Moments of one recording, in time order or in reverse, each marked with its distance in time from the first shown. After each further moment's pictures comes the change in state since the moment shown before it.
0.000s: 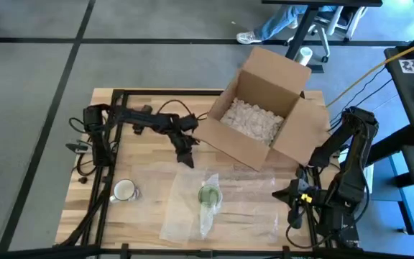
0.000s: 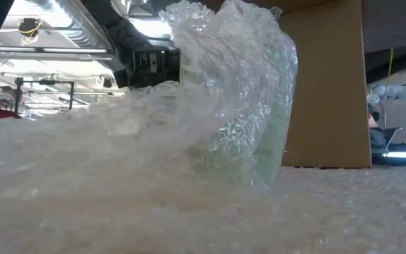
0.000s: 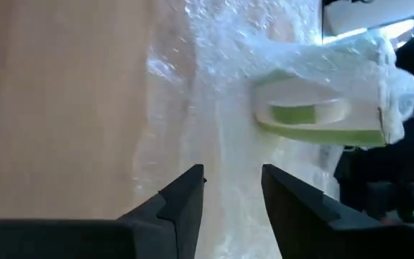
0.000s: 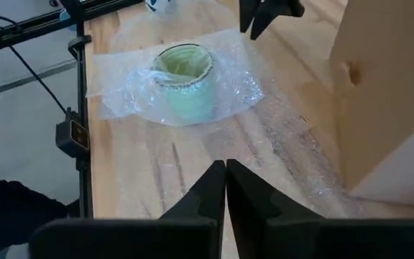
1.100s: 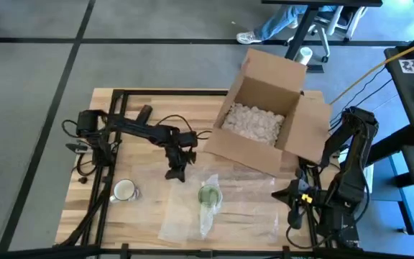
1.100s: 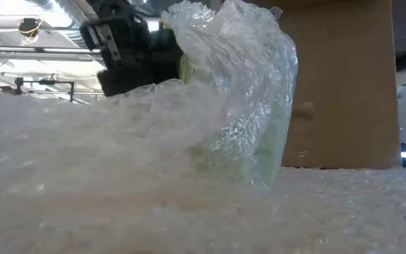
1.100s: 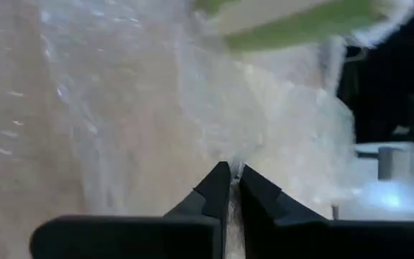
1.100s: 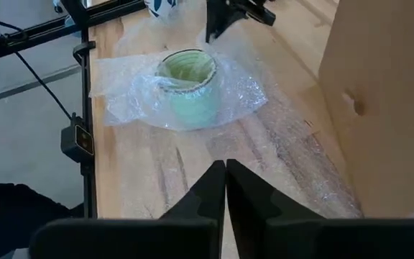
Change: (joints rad) left arm -0.168 -0.109 0.000 -0.190 -0.090 0.198; right arm 0.000 0.000 0.000 0.021 0.015 -0.001
